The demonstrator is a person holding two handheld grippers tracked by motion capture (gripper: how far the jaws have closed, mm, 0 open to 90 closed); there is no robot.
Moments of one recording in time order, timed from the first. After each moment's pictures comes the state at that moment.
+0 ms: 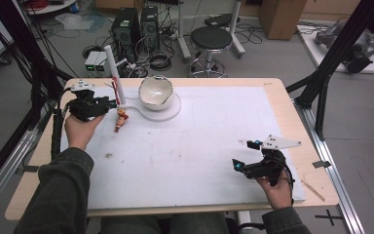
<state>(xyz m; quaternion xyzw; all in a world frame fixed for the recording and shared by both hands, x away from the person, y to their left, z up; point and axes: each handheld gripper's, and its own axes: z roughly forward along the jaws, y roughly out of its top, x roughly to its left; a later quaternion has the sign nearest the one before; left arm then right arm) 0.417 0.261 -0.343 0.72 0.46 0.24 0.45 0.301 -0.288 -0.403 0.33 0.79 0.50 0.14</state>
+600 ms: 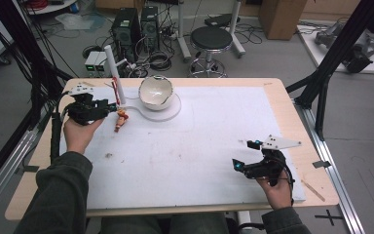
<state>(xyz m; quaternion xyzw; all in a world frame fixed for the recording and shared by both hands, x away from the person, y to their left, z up) 0.407 0.264 -0.348 0.72 0.46 0.23 0.46 0.301 -0.288 -0.403 0.33 0.79 0.50 0.14</state>
